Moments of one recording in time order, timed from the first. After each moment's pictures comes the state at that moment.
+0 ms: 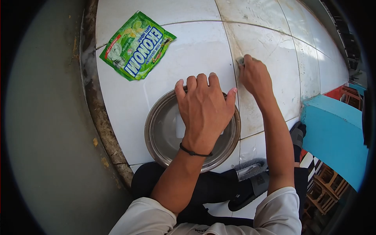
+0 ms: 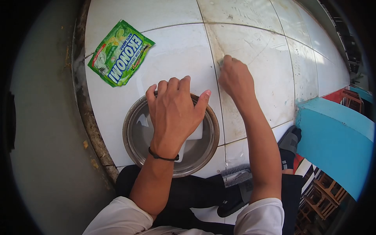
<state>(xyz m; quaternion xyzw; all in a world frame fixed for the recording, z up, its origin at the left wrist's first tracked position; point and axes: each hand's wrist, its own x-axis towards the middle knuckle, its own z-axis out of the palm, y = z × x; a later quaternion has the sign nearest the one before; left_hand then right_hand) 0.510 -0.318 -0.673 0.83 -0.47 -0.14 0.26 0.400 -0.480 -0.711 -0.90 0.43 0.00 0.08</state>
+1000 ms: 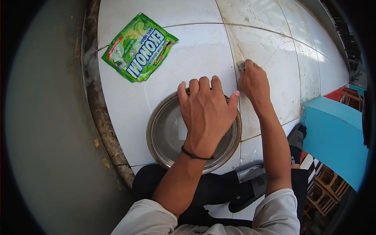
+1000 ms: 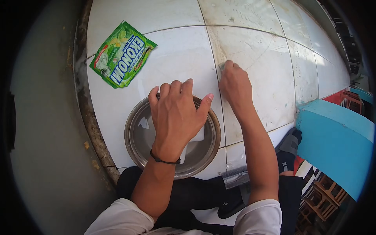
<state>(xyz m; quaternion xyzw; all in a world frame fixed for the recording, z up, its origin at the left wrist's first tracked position) 0.511 -0.316 -0.671 0.83 -0.47 -0.14 0.26 0.399 -0.469 -0.721 -0.88 0.46 -0.03 0.08</state>
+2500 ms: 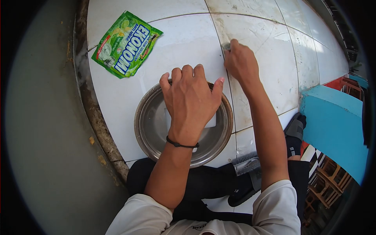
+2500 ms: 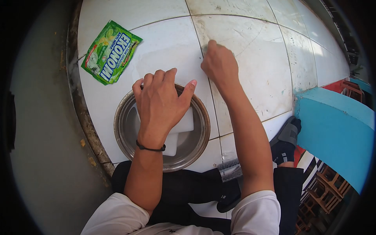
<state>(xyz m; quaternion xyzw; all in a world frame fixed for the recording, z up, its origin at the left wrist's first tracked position) 0.509 -0.319 -0.679 0.83 -0.48 -0.12 0.26 0.412 -0.482 -0.727 -0.89 0.45 -0.06 0.09</state>
